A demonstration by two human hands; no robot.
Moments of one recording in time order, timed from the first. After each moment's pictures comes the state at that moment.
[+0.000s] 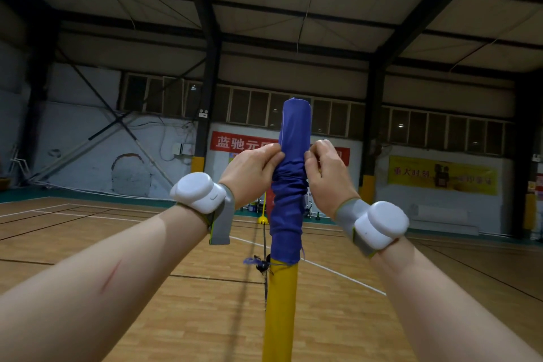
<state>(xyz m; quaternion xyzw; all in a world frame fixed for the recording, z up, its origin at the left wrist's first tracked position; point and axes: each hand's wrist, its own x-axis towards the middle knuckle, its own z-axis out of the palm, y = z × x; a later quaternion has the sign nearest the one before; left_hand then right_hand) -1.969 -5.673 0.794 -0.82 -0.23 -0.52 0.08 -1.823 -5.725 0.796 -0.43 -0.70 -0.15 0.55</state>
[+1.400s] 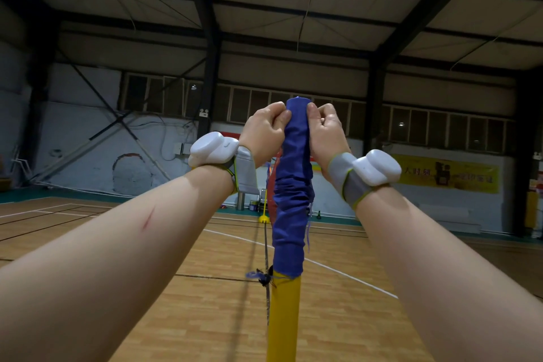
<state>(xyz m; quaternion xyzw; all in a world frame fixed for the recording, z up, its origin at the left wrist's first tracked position) -1.955 -5.675 0.845 -0.76 -0.19 -0.62 -0.10 -1.841 -5.703 0.849 -0.42 -0.61 0.02 0.68</state>
